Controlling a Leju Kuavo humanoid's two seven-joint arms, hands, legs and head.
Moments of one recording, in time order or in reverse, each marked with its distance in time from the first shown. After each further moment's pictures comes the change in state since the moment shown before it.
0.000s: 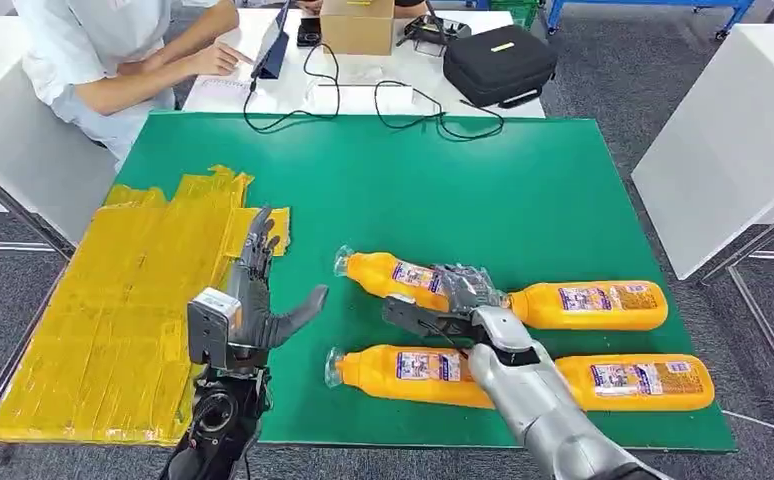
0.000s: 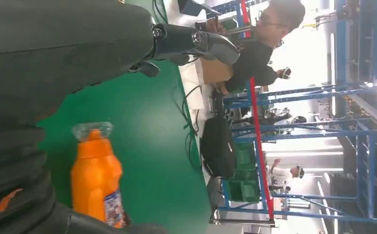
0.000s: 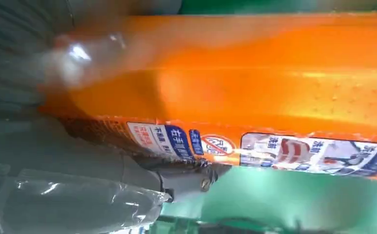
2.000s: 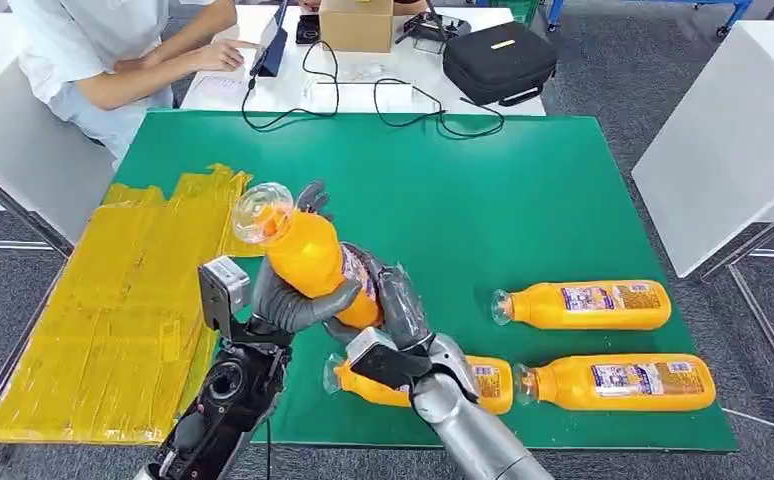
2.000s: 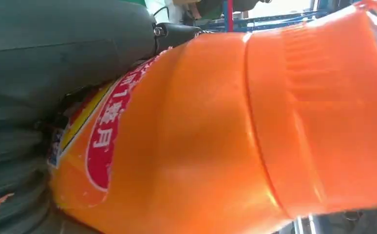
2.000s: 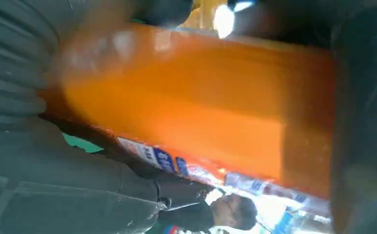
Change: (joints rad) left arm -0.154 0.052 -0.150 0.043 0.241 -0.163 0.033; right arm 0.168 0.095 0.227 -0.305 -0.682 -0.183 -0.691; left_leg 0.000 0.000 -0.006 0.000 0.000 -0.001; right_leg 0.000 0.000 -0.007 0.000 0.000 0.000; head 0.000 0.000
